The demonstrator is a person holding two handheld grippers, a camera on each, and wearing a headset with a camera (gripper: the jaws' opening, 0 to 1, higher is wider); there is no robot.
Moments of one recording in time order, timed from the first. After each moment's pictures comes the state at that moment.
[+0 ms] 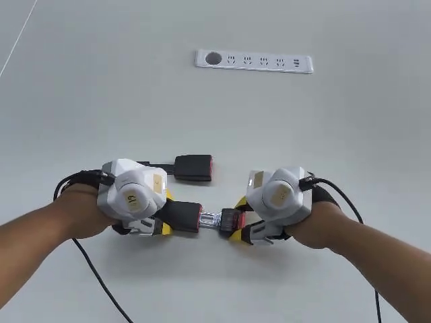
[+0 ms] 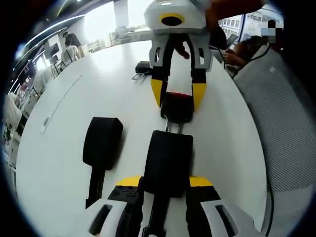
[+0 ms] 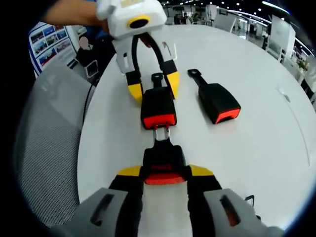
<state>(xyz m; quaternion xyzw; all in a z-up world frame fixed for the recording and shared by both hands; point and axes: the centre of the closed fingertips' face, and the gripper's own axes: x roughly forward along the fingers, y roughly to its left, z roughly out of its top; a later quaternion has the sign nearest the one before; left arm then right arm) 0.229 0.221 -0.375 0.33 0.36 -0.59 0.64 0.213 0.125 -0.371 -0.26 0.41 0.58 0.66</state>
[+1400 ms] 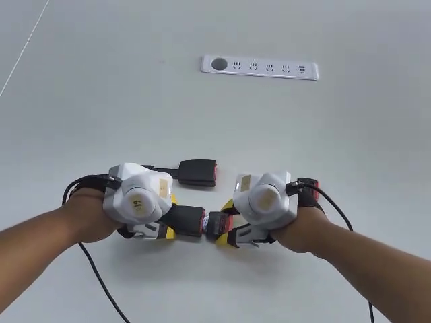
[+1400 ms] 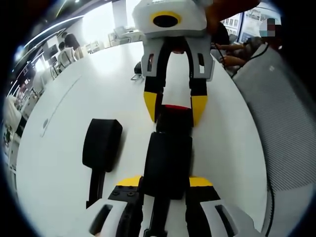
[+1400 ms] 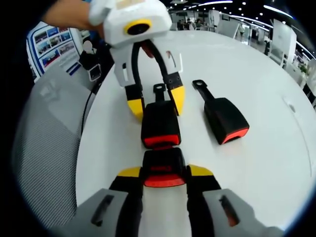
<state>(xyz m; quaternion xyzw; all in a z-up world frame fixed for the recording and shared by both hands) 0.229 0.216 -0.372 0.33 0.36 -0.60 0.64 0.219 0.152 -0.371 -0.25 0.39 0.60 0.66</state>
